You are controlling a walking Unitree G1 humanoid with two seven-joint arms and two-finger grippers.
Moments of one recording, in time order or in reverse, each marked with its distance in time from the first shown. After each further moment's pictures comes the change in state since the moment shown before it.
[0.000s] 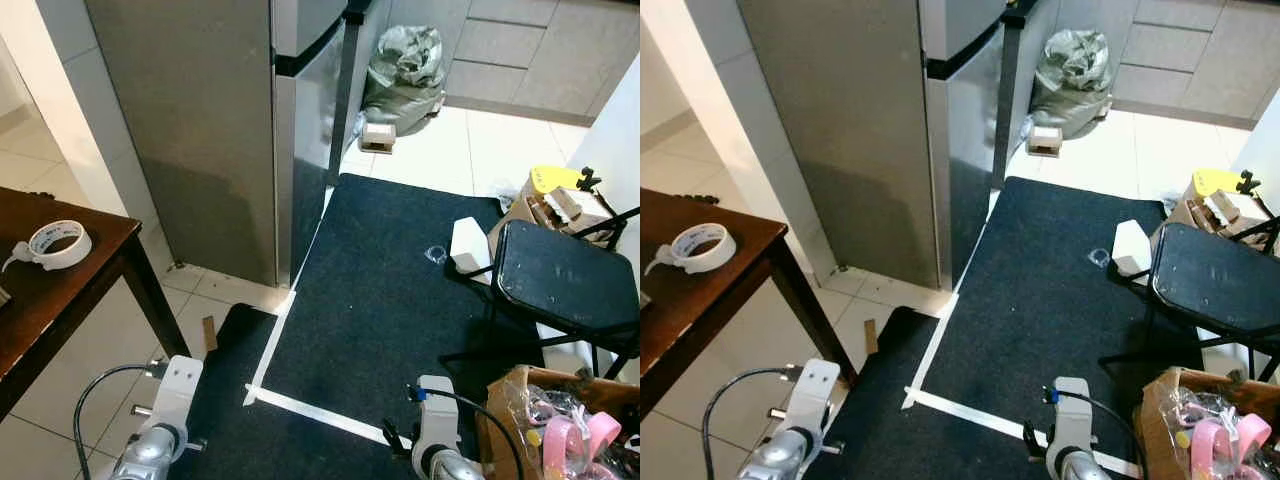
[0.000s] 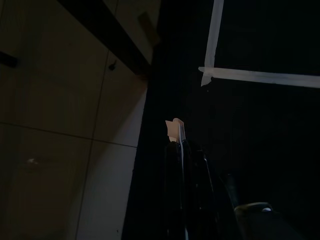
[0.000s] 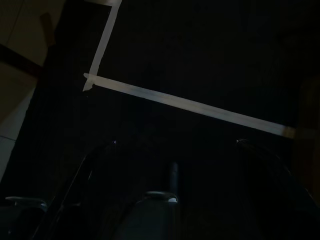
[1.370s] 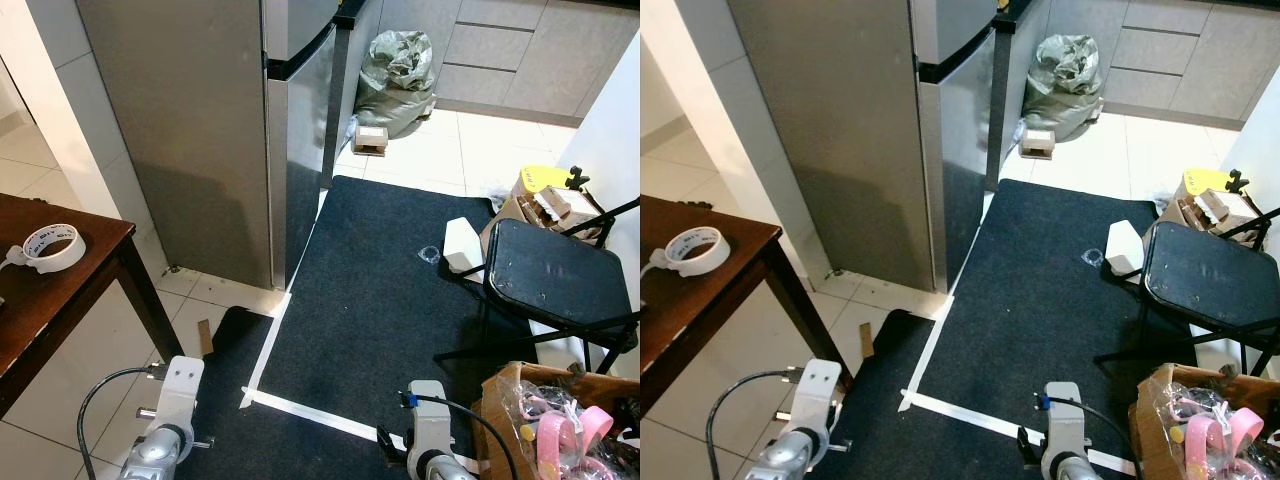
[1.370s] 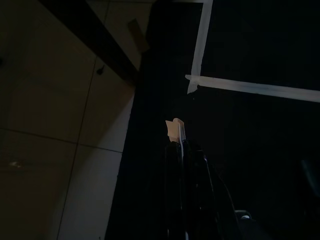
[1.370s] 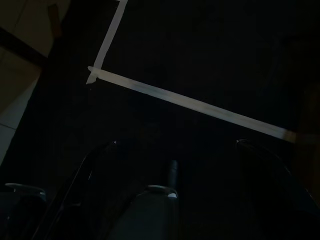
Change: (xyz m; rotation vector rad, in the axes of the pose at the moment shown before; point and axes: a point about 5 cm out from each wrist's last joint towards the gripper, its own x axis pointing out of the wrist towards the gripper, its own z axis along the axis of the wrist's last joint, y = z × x) left arm 0.000 -0.007 0.002 -0.061 -0.014 -0.015; right arm -0.001 0.010 -0.005 -0.063 0.004 0.051
